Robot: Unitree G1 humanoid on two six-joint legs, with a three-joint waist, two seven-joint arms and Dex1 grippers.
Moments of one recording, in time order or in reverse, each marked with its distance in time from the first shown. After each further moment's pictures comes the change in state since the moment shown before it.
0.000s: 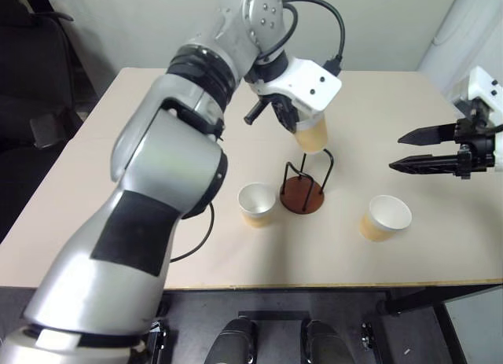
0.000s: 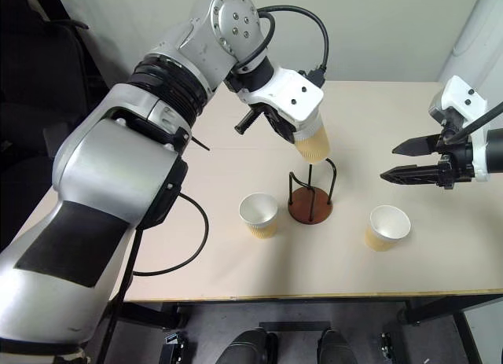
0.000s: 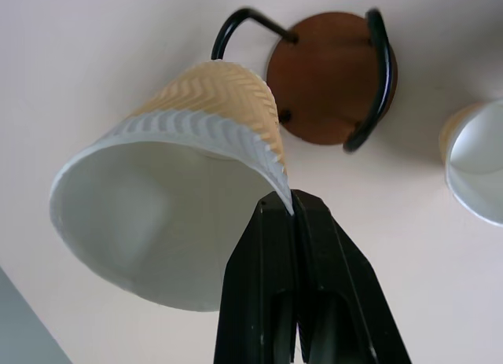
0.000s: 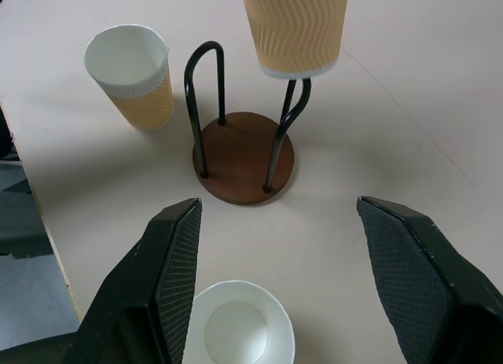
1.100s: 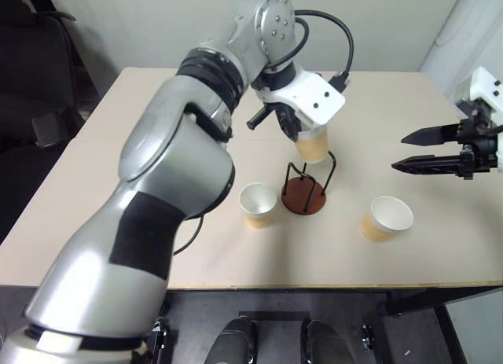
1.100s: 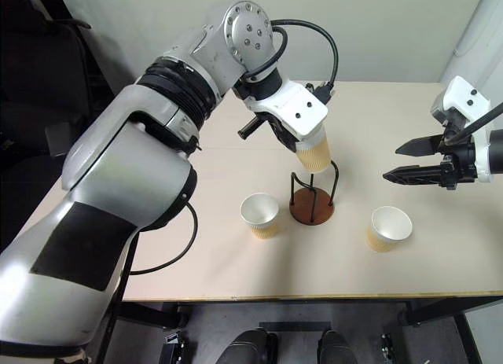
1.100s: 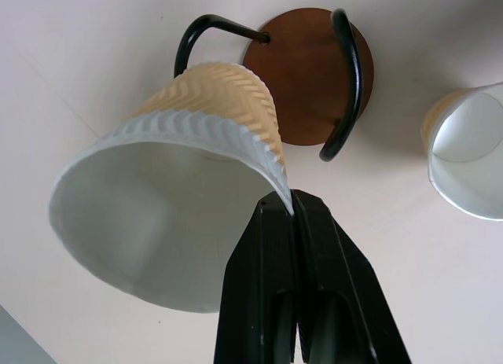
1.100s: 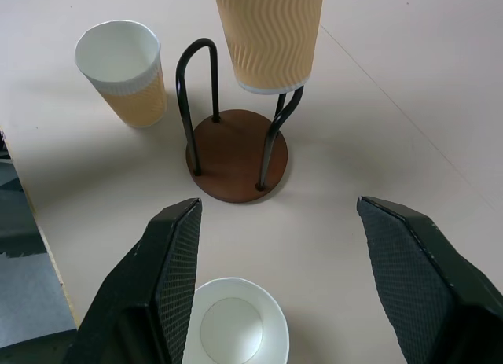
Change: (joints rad) left arm -0.019 -0.019 -0.261 0.041 -0.210 -0.078 -0.002; right arm 0.004 -0.012 -0.007 -0.003 -0.001 0.003 -0.012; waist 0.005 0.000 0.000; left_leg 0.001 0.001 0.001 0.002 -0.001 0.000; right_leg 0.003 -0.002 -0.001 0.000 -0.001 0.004
